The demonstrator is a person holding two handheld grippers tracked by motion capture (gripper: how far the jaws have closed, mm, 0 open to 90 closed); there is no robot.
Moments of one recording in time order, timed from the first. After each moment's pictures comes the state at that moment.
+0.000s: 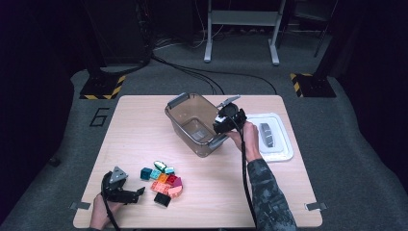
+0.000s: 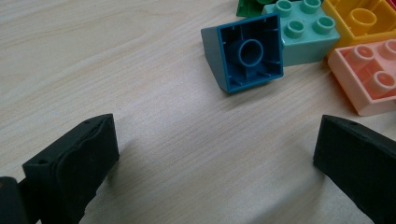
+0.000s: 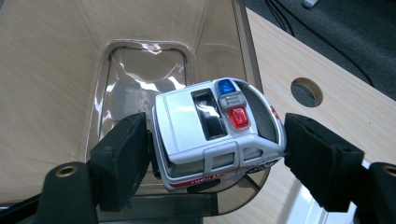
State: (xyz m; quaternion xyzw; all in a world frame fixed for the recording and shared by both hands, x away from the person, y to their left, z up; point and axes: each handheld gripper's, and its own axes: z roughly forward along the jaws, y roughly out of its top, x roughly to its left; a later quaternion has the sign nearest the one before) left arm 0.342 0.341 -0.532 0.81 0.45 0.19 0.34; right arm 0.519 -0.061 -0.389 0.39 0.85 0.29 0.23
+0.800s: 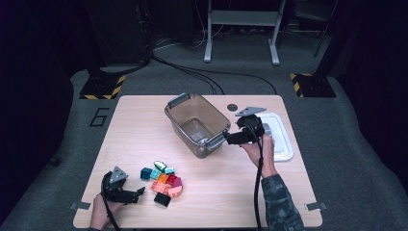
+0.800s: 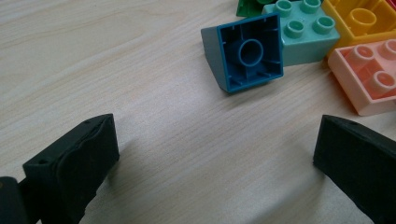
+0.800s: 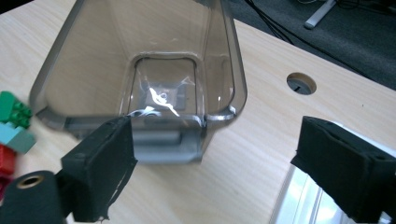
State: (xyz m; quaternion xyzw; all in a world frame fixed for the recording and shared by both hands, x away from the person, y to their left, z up) left arm 0.342 0.341 -0.531 0.81 0.44 0.19 0.34; right arm 0.459 -0.108 -0.378 0.40 0.81 0.37 0.21
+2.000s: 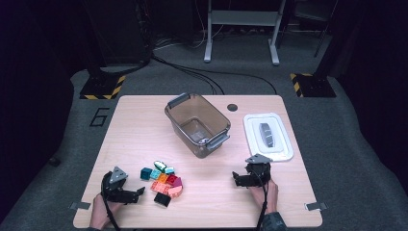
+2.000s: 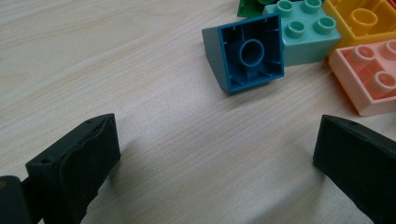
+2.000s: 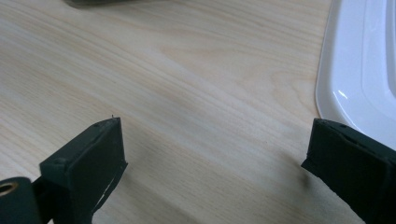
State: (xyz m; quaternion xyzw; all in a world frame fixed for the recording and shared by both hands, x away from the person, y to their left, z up) left arm 0.341 0.341 -0.531 0.81 0.45 0.19 0.34; right arm 0.393 -0.145 -0.526 0.46 0.79 0.35 0.21
